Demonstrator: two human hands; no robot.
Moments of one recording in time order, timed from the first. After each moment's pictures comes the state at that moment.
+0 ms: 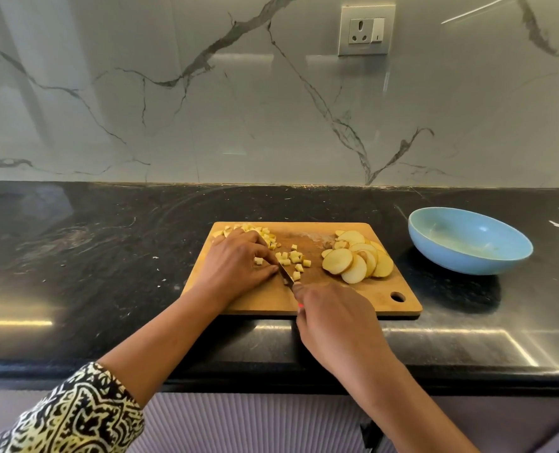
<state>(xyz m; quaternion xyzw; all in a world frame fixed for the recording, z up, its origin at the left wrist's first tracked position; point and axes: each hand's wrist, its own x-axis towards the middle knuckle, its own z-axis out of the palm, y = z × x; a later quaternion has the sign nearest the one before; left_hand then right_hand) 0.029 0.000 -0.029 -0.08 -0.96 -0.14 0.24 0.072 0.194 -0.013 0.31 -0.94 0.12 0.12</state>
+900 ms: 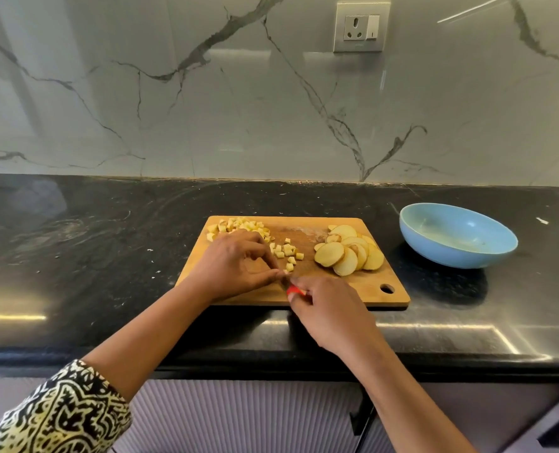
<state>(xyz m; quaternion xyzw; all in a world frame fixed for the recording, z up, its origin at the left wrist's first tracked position) 0.041 0.002 -0.029 -0.21 -0.92 -0.22 0.26 0.063 0.202 -0.024 0.26 -0.93 0.27 0.04</state>
